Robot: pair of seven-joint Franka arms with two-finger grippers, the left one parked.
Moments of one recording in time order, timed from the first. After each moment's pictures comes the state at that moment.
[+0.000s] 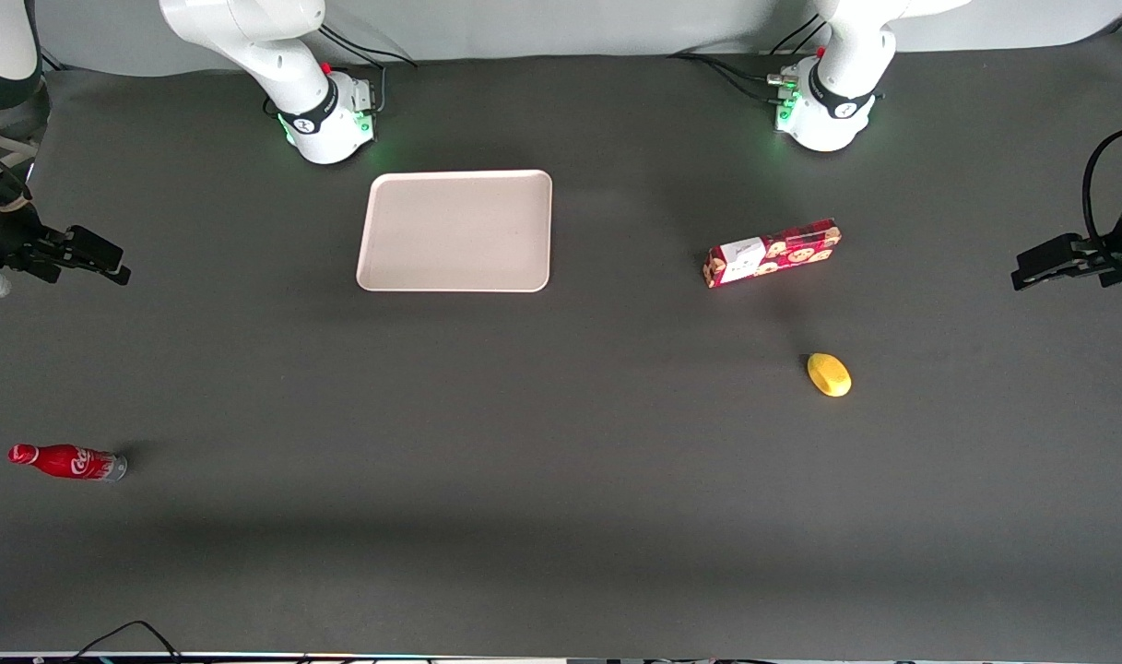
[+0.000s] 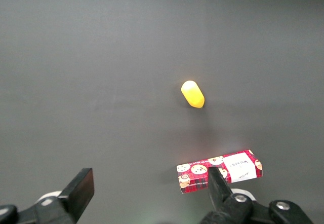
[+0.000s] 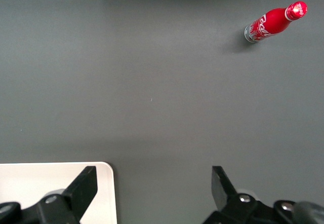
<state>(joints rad) 0.07 -0.13 -0.18 -1.87 -0.03 1.76 -0.03</state>
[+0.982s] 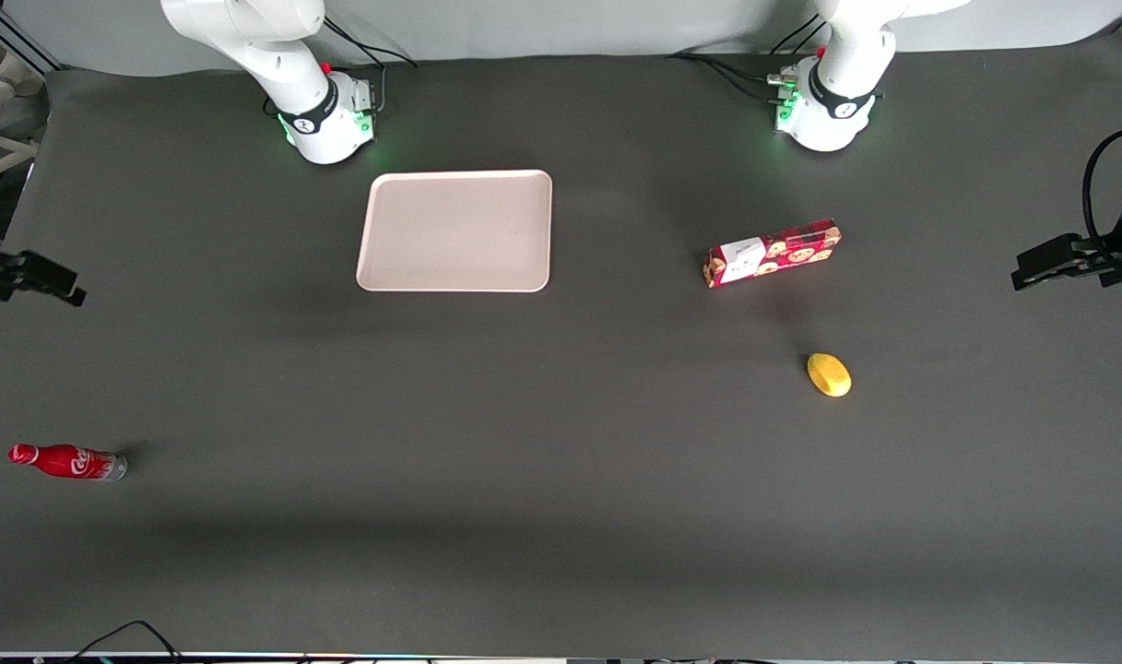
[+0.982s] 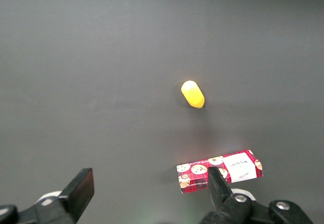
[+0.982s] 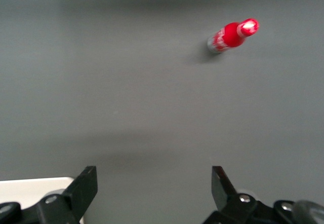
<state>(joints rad) -0.05 0.01 -0.18 -1.75 -0.06 1.78 -0.13</state>
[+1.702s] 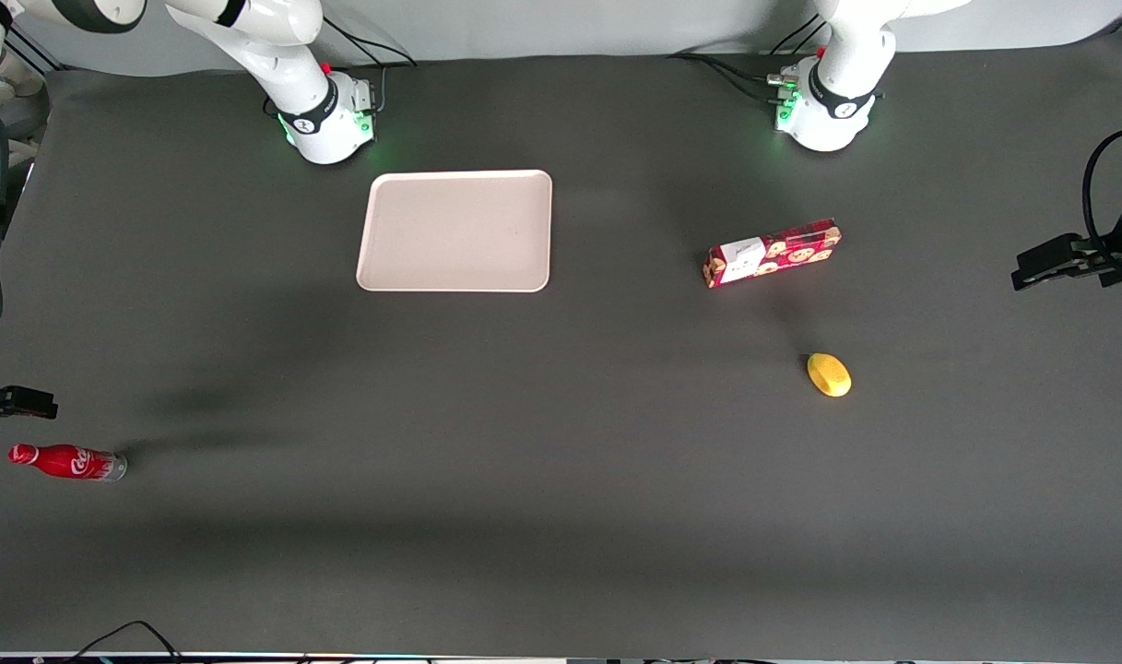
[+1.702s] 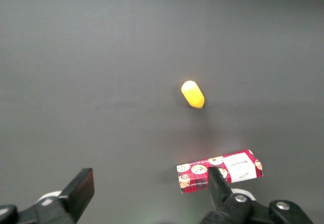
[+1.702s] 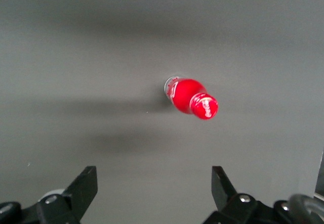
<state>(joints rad) -0.22 0.52 -0.14 -1.39 -0.08 1.92 -0.36</state>
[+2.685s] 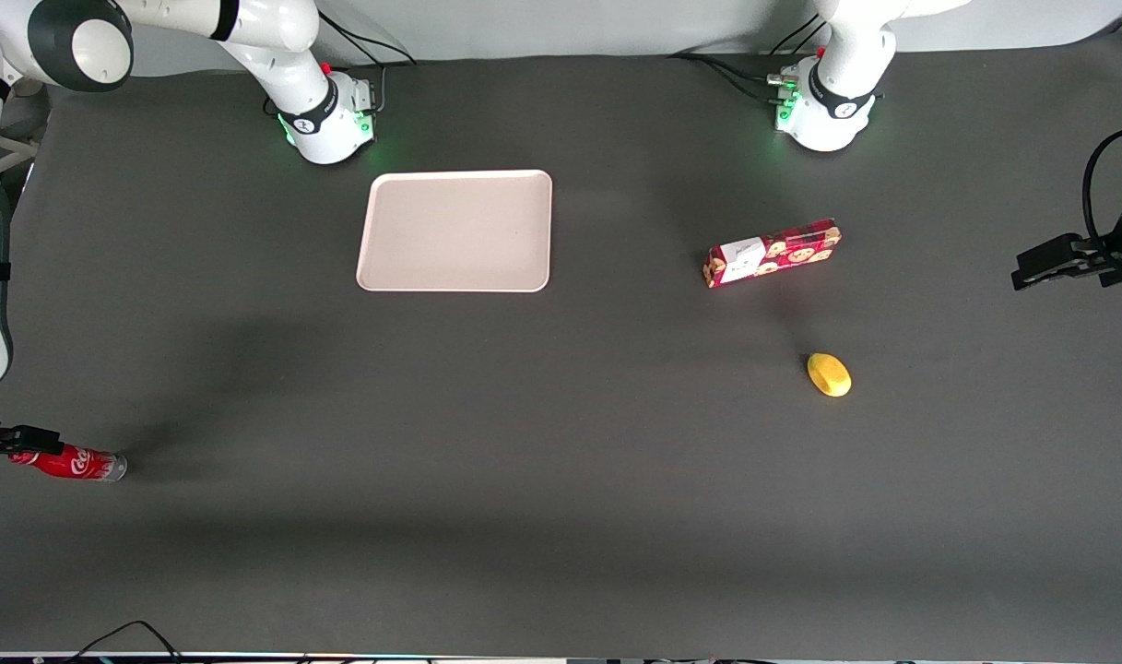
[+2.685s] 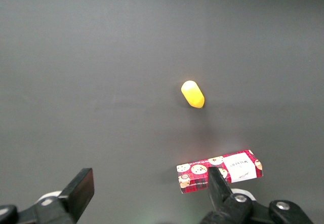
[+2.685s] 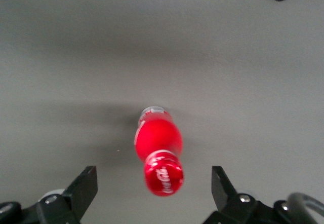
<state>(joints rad) -0.42 0.73 0.02 -1.26 -0.12 2.05 -0.40</state>
